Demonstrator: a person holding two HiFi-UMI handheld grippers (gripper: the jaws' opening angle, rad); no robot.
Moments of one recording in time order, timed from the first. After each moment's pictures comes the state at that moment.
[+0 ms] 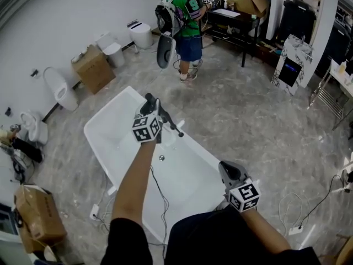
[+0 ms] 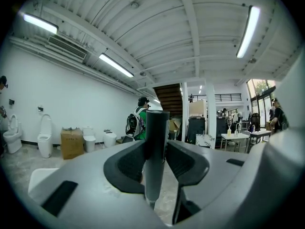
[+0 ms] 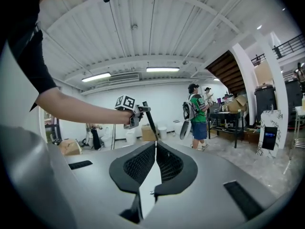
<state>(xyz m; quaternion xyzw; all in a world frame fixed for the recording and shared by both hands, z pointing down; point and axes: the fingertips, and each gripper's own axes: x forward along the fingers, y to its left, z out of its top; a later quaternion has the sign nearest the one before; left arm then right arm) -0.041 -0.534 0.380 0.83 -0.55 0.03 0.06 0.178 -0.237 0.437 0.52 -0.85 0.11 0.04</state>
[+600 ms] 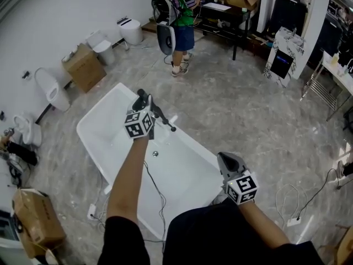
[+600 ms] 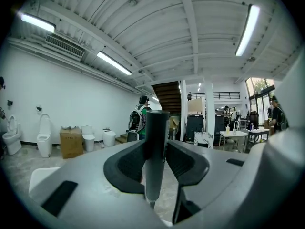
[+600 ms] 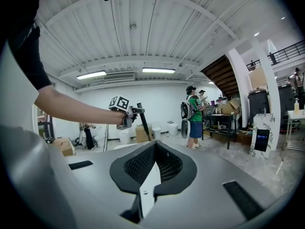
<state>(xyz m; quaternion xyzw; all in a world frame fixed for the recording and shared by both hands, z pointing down) -0.033 -0.528 0.388 0.84 -0.54 0.04 0.07 0.201 -0.234 0.440 0.55 -0.83 0.10 0.05</state>
